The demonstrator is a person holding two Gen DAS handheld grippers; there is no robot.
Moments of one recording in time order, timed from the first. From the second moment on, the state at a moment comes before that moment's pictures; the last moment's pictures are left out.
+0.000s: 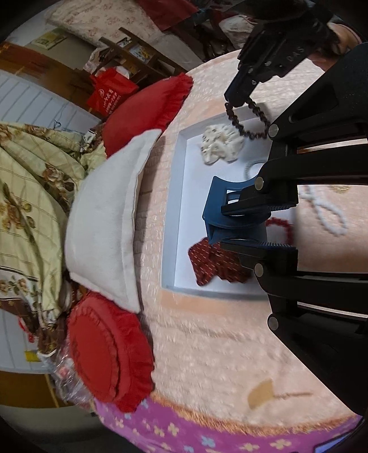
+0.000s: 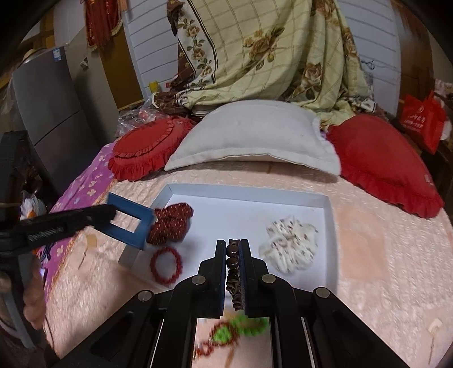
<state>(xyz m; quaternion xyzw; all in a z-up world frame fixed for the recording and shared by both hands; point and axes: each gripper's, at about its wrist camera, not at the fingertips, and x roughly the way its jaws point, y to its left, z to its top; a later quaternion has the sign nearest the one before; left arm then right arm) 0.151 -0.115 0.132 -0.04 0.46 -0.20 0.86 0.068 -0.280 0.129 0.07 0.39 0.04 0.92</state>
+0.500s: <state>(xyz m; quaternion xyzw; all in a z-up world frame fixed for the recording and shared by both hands) 0.248 -0.157 0.052 -0.07 0.52 -0.20 0.83 0.177 -0.301 0.067 0.14 0.44 0.05 0.89</state>
